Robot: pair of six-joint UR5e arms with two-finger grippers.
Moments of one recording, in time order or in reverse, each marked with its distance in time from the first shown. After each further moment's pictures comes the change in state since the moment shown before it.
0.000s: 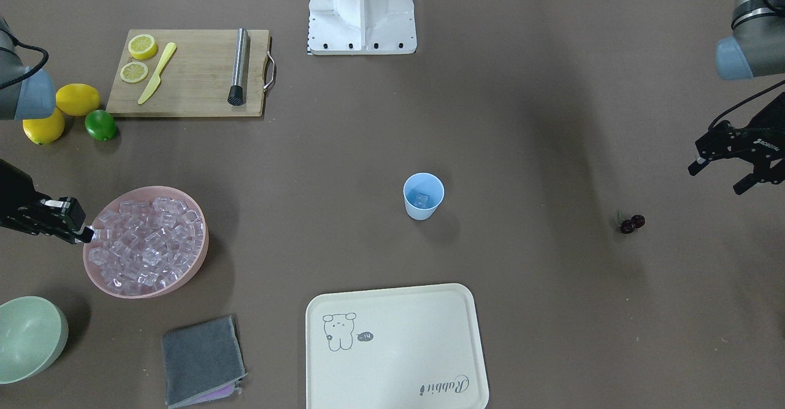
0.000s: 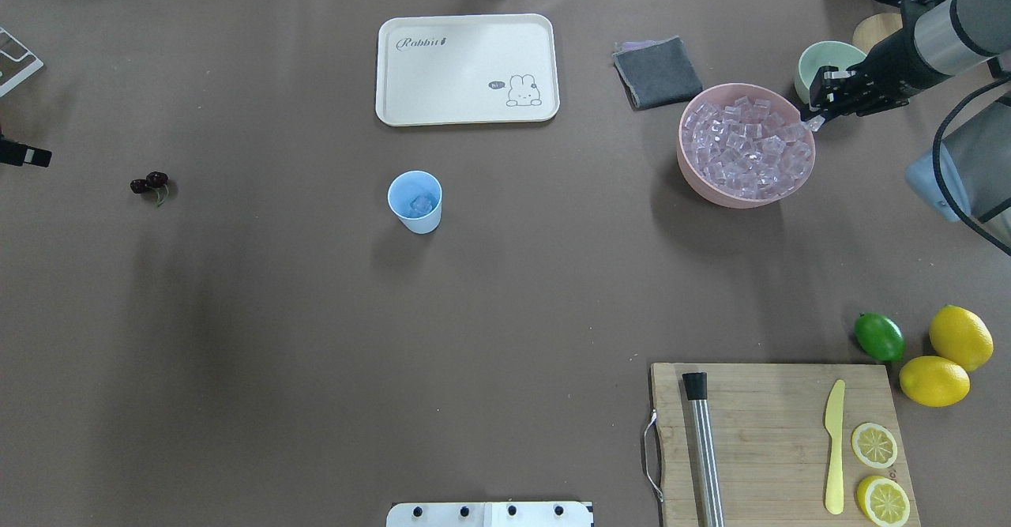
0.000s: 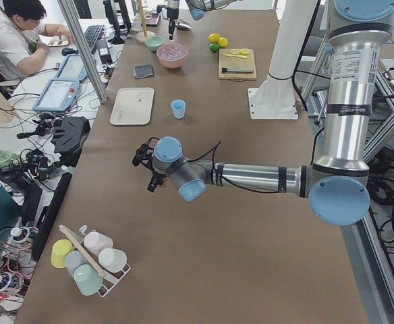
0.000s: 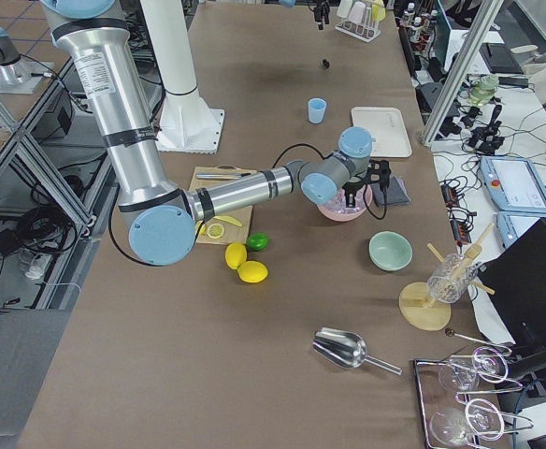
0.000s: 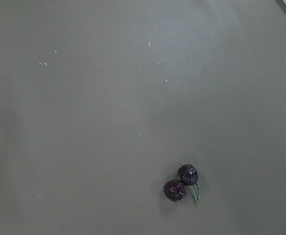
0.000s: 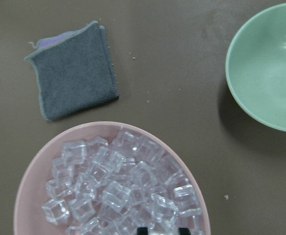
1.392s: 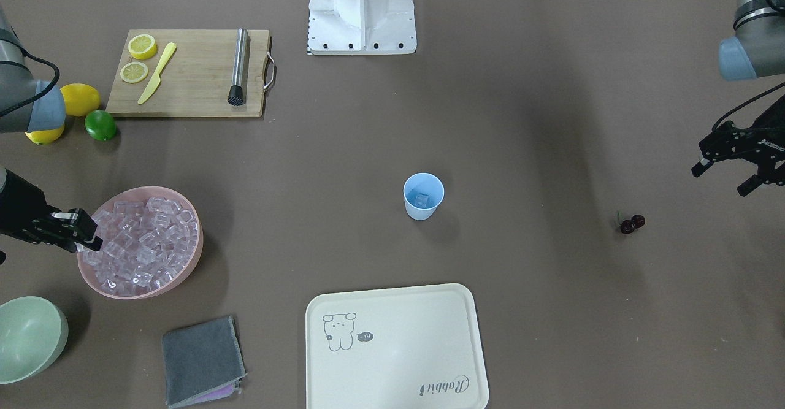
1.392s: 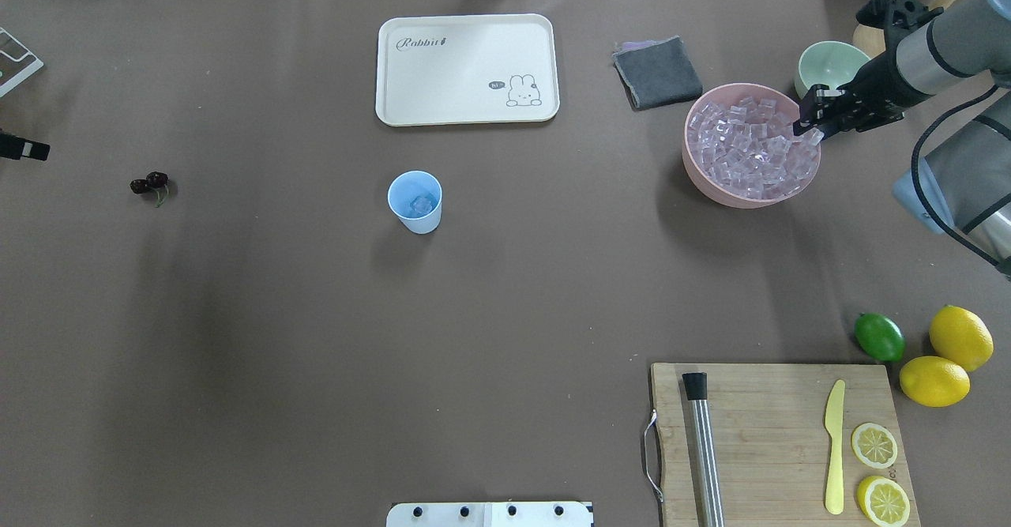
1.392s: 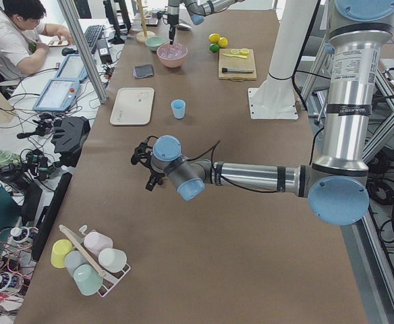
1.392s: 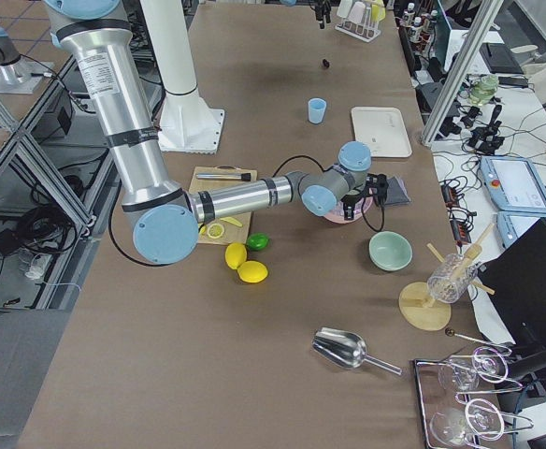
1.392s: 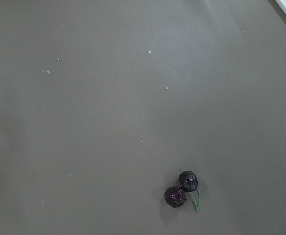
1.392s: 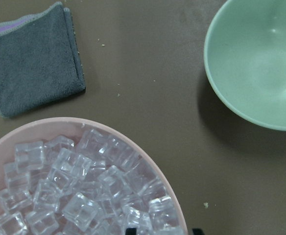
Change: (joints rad) left arm -0.010 -0.007 -0.001 0.001 0.000 0.000; right arm -0.030 -0.002 -0.114 0.082 -0.032 -0.002
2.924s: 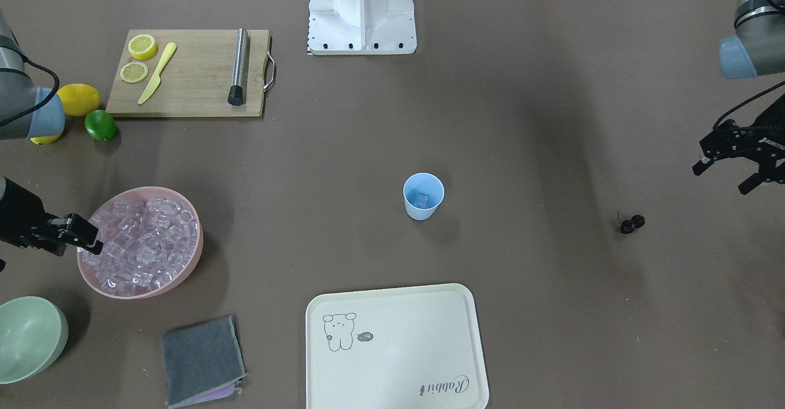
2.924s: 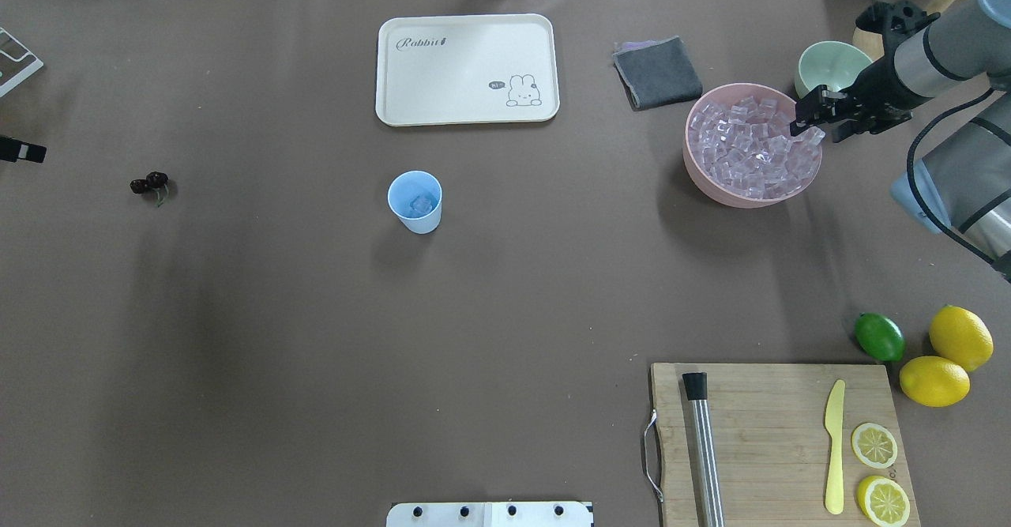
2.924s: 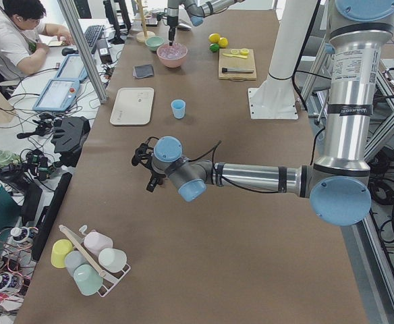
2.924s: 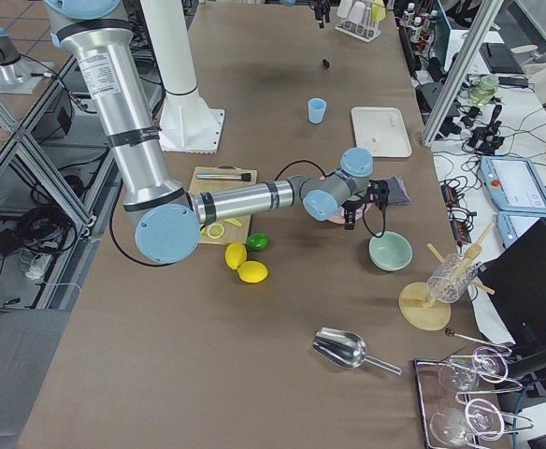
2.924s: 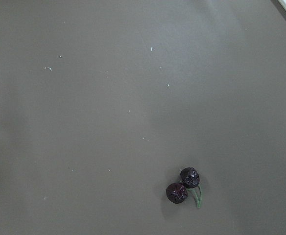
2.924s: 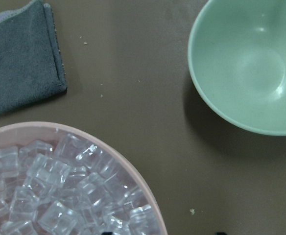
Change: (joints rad) left arm -0.003 0.008 -0.003 0.000 0.000 0.002; right arm -0.001 0.008 -0.039 0.005 -0.008 -0.016
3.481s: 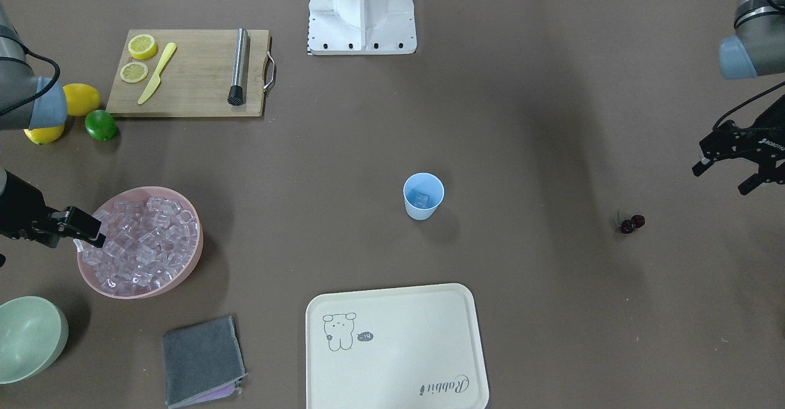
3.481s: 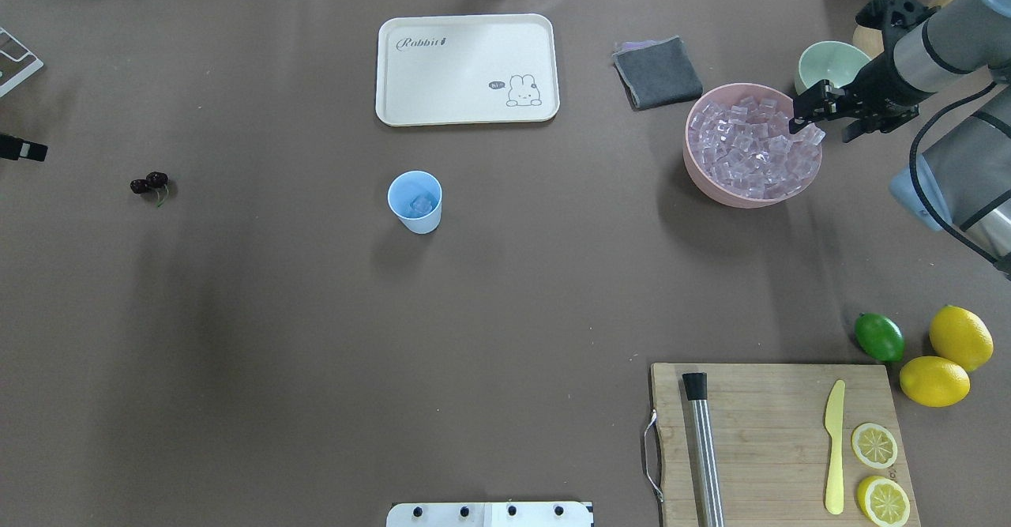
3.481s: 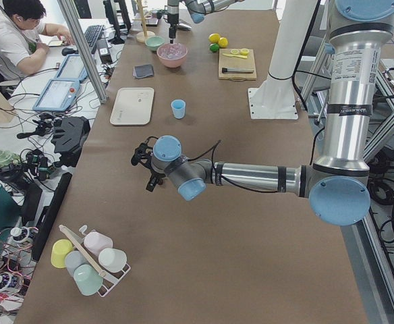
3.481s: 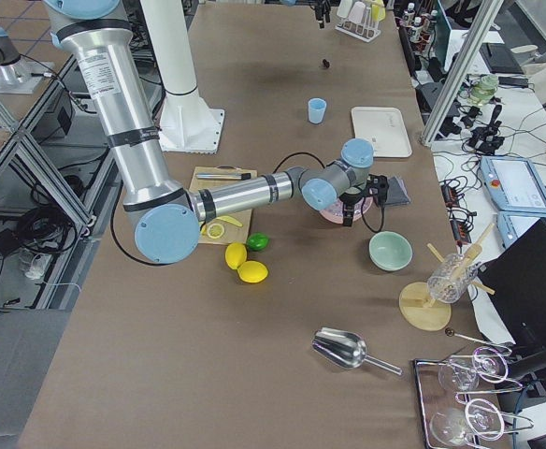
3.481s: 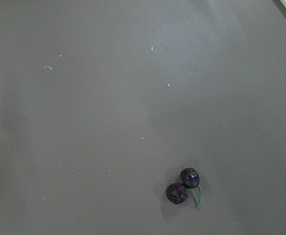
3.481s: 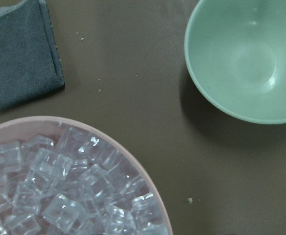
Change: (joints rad) left arm 0.000 -0.004 -0.003 0.012 0.000 -0.001; right arm 0.000 -0.001 0.027 -0.070 -0.005 -0.010
